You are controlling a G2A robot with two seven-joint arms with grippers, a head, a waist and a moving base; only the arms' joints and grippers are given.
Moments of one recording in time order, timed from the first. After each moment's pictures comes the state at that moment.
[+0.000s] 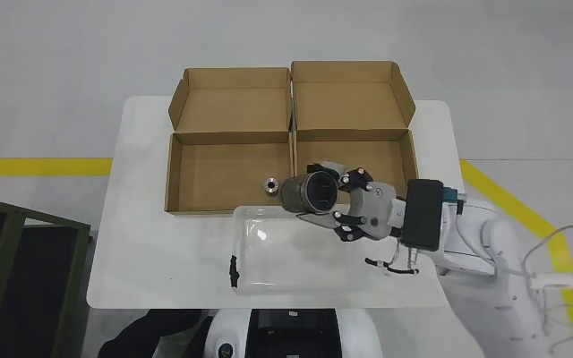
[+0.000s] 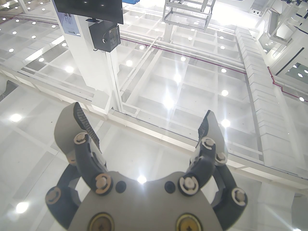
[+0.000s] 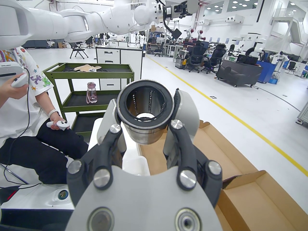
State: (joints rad) left arm -0.37 -0.34 -0.25 -1.16 3.07 0.41 0.06; right arm -1.17 -1.12 1.29 -2.10 -0.79 -0.84 0.21
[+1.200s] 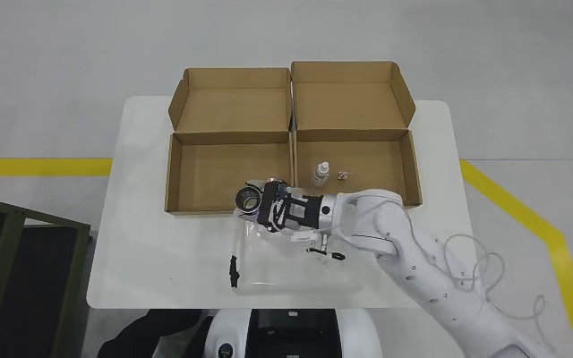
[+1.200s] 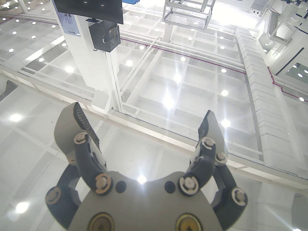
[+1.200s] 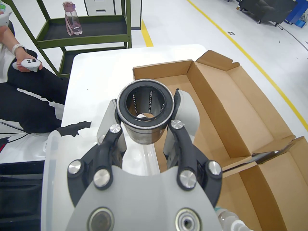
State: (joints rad) left arm -0.37 -0.34 -0.25 -1.16 3.07 0.41 0.06; right arm -0.88 -1.21 0.81 -1.77 -1.09 -0.60 0.40
